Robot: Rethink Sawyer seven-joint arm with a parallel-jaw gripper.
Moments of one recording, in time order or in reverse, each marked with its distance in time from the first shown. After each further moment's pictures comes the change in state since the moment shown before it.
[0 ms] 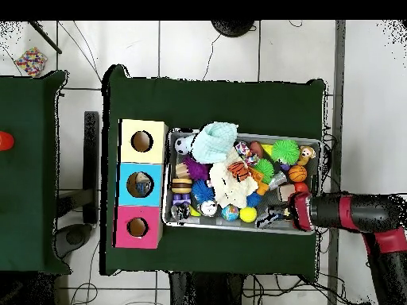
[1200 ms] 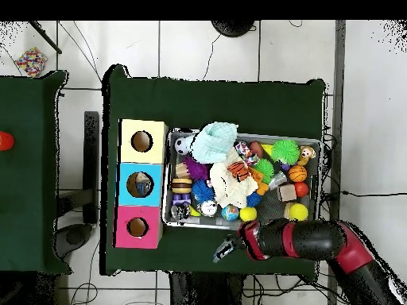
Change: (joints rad) arm 0.055 -0.121 -0.056 0.382 -0.024 -0.278 0.000
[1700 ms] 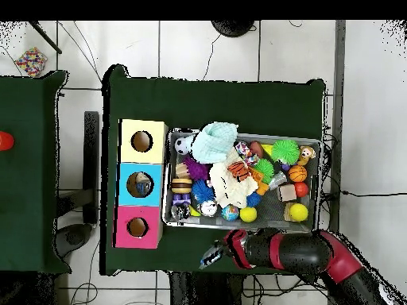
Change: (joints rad) arm -0.008 -0.007 0.007 0.116 0.014 -0.151 0.000
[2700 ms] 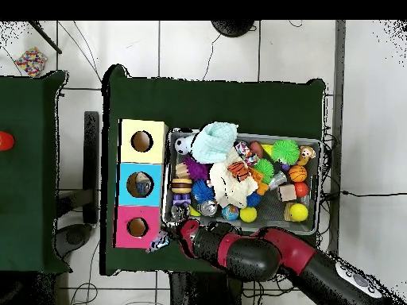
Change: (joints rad) arm 0.201 -0.015 0.062 0.156 0.071 -0.506 0.028
